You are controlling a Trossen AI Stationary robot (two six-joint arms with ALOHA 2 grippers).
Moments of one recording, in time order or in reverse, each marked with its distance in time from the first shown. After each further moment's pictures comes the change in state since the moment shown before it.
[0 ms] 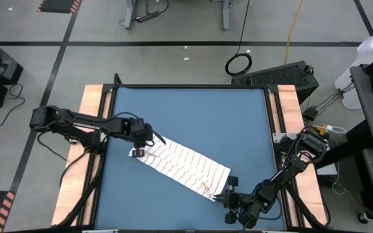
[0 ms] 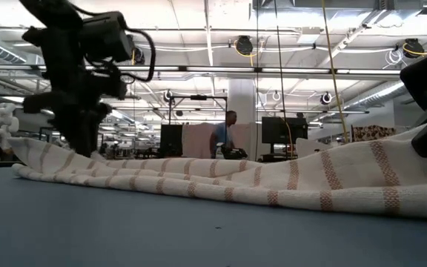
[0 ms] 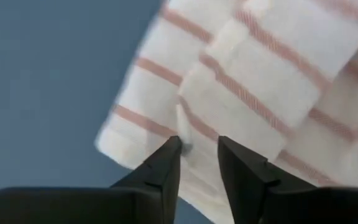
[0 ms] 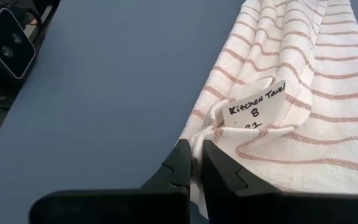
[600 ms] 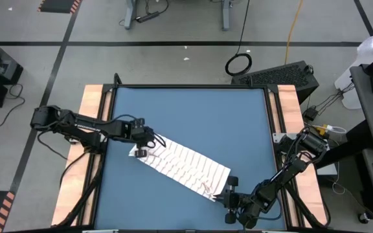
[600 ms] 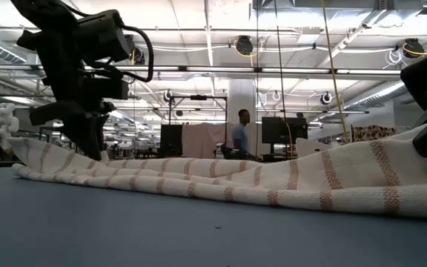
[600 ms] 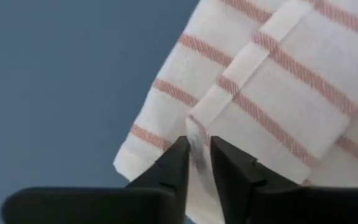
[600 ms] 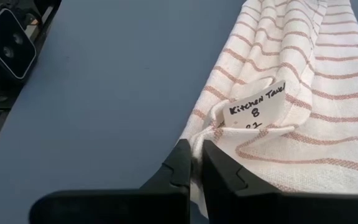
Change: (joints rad) left arm -0.039 0.013 -0.034 0.114 -0.118 -0.024; right arm 0.000 0.000 0.000 0.000 -0.001 0.000
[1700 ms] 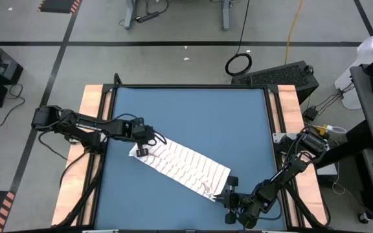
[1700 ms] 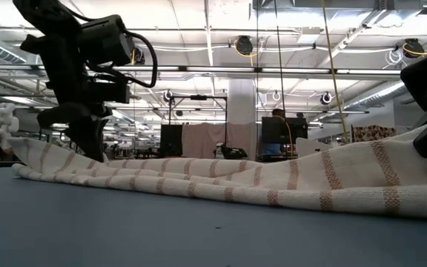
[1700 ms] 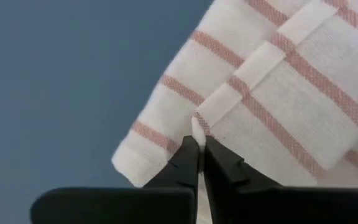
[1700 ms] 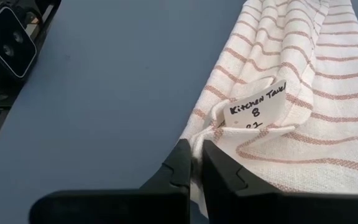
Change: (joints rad) left arm 0.027 0.016 -0.006 0.016 0.020 -0.062; right arm 0.000 0.000 0.000 0.001 -0.002 -0.003
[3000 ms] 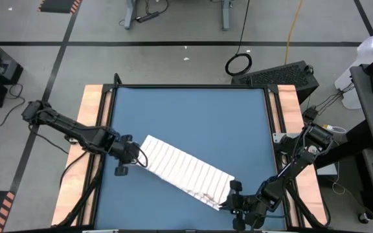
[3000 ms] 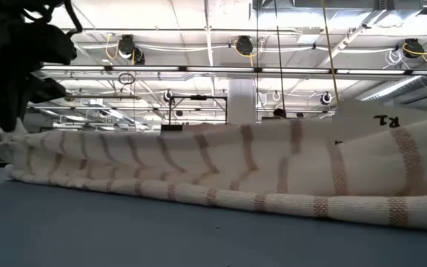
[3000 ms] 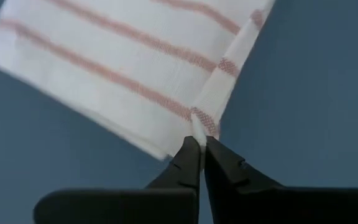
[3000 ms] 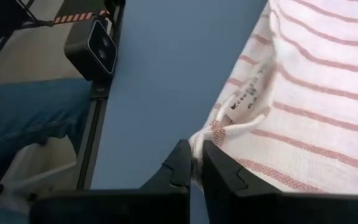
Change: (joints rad) left arm -0.384 -0.283 0.021 -0.315 0.229 -0.307; right arm 0.029 -0.123 0.000 -0.062 -0.231 0.135
